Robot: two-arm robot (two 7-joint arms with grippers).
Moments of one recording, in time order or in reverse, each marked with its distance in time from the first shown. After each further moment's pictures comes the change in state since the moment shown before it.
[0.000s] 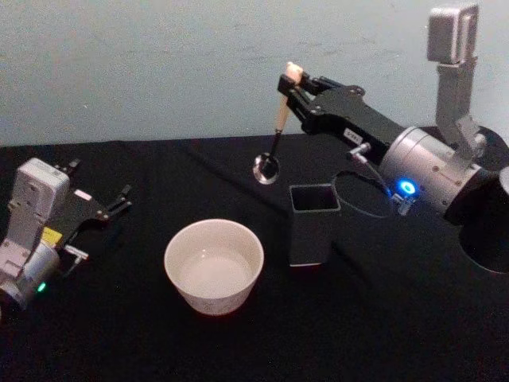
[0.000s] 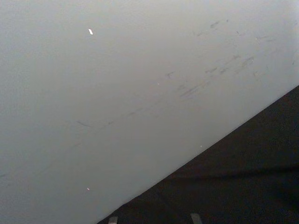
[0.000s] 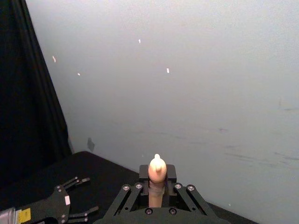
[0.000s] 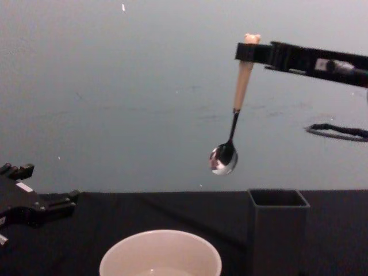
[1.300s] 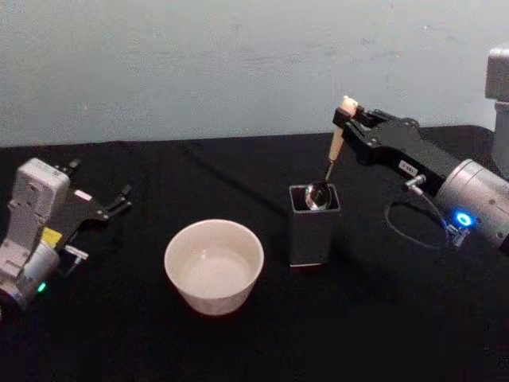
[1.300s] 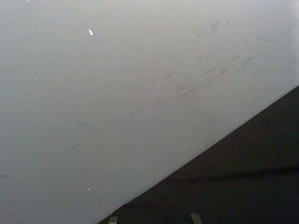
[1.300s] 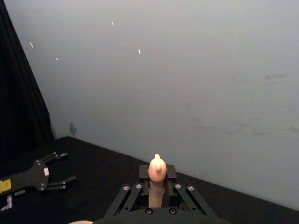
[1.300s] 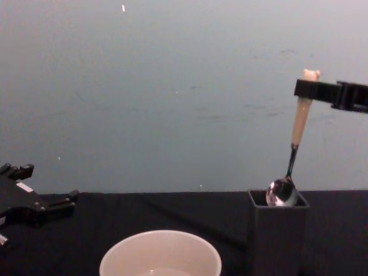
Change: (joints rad) left arm 0.000 0.000 0.000 0.000 0.000 0.000 0.000; right arm -0.117 0.136 0.064 -0.027 0.061 -0.042 0.007
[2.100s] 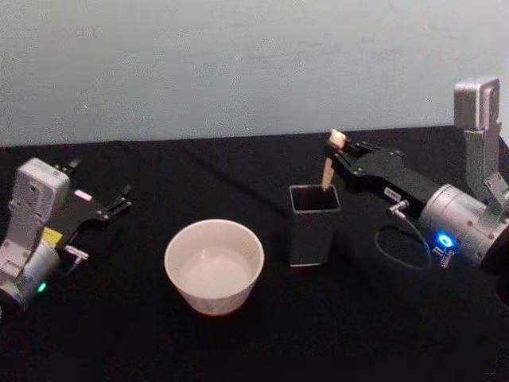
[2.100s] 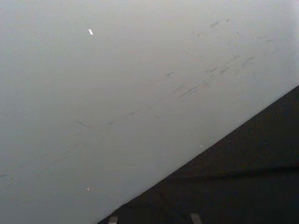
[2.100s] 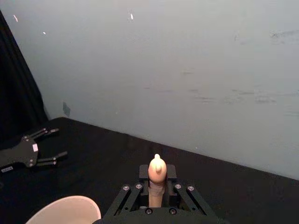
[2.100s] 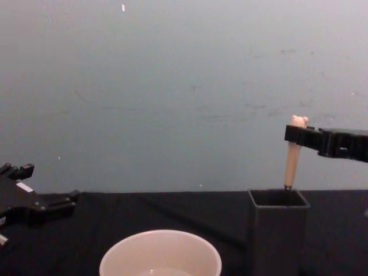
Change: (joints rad) left arm 0.000 0.000 0.000 0.000 0.000 0.000 0.000; right arm 0.003 -0.031 -0.036 0.090 -0.048 -0.003 0.008
